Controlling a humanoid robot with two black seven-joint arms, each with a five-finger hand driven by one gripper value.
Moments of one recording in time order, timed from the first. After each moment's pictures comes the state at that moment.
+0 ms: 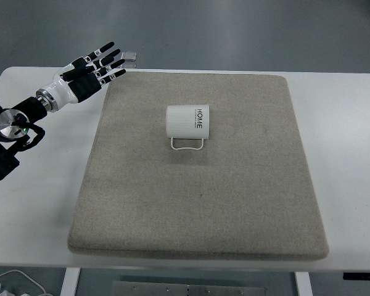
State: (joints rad) left arm -0.91 0.35 -0.57 -0.46 -0.25 -0.61 0.05; right arm 0.02 0.00 -0.06 0.14 -0.01 0.11 -0.23
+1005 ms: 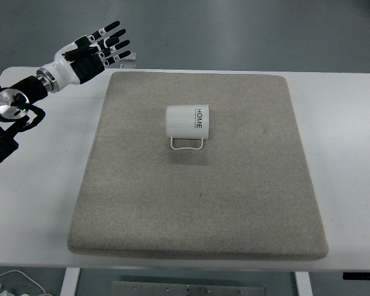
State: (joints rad) left arm -1.01 0.37 -0.52 -0.47 -0.23 -0.60 0.07; right arm 0.02 0.00 -0.06 0.14 -0.01 0.11 -0.23
